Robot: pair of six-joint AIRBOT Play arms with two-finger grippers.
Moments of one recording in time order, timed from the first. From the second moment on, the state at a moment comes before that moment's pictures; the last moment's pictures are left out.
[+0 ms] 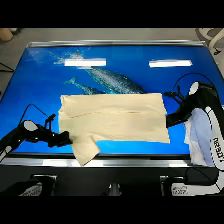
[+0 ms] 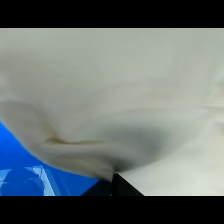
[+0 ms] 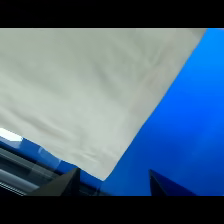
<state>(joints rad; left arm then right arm) 0.04 -1.18 0.53 1.00 -1.06 -1.47 -0.15 -1.55 1.25 -1.45 1.54 0.98</state>
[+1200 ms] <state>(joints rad) 0.04 -1.12 0.53 1.01 -1.04 -1.47 -0.15 -1.46 0.94 -1.38 1.39 1.06</state>
